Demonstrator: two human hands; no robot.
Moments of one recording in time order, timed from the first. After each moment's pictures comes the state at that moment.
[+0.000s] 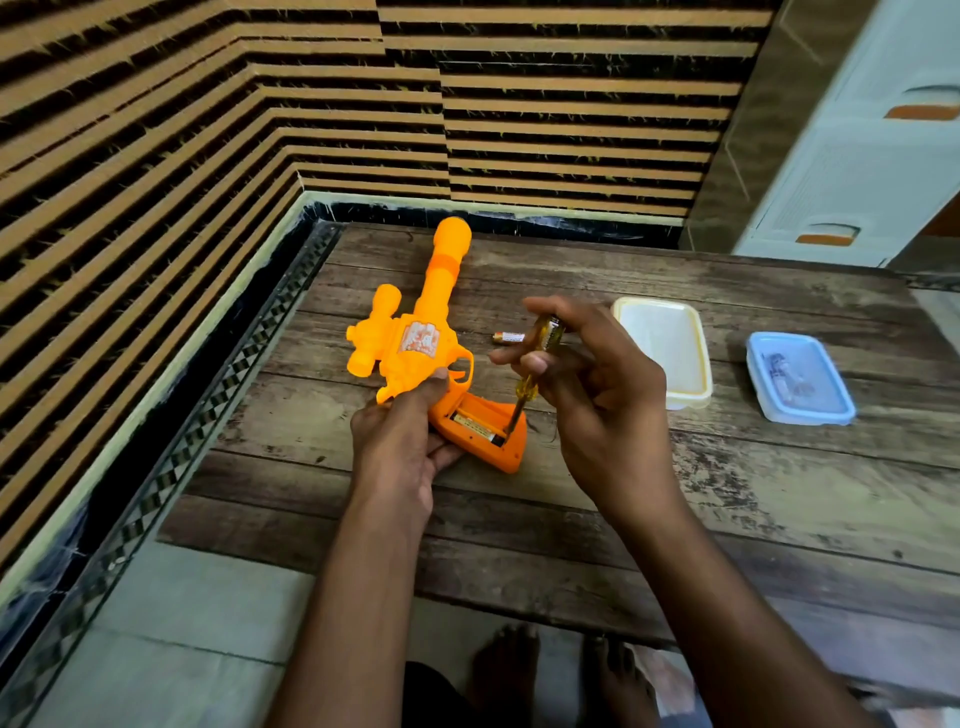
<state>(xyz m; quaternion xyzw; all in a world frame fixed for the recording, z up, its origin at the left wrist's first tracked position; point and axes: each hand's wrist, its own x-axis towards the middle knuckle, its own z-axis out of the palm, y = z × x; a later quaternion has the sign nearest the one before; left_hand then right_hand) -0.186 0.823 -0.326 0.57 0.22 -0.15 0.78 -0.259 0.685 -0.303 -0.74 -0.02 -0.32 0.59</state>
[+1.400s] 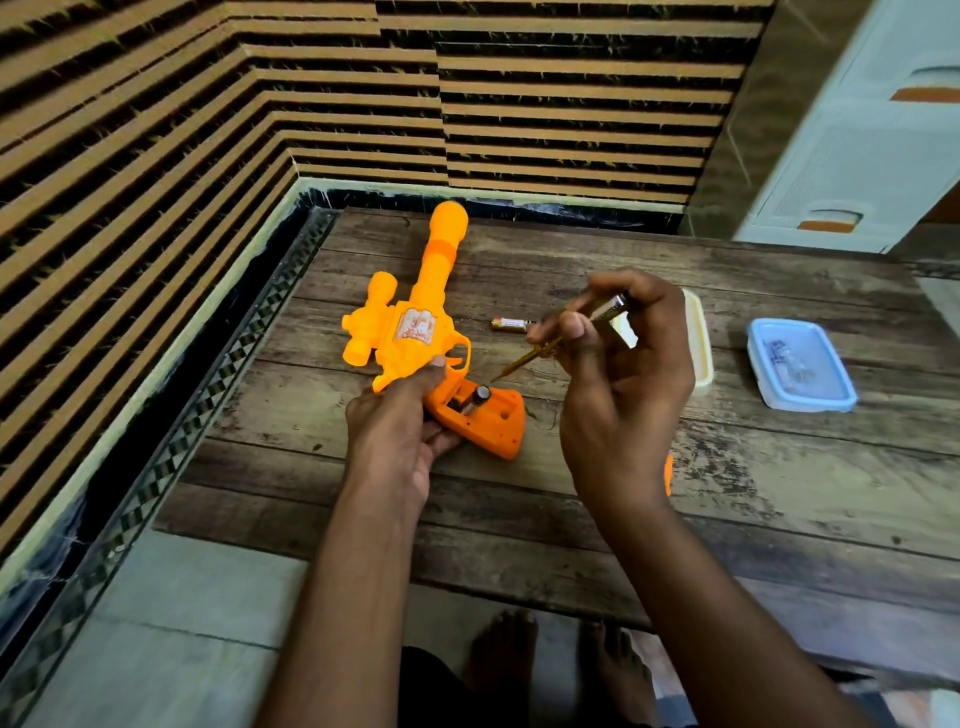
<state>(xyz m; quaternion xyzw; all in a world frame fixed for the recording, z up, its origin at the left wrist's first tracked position) -0.183 0.825 -0.328 0.56 0.23 -0.17 0.78 -0.258 0.699 -0.298 -0.64 0.03 -0.43 0.64</state>
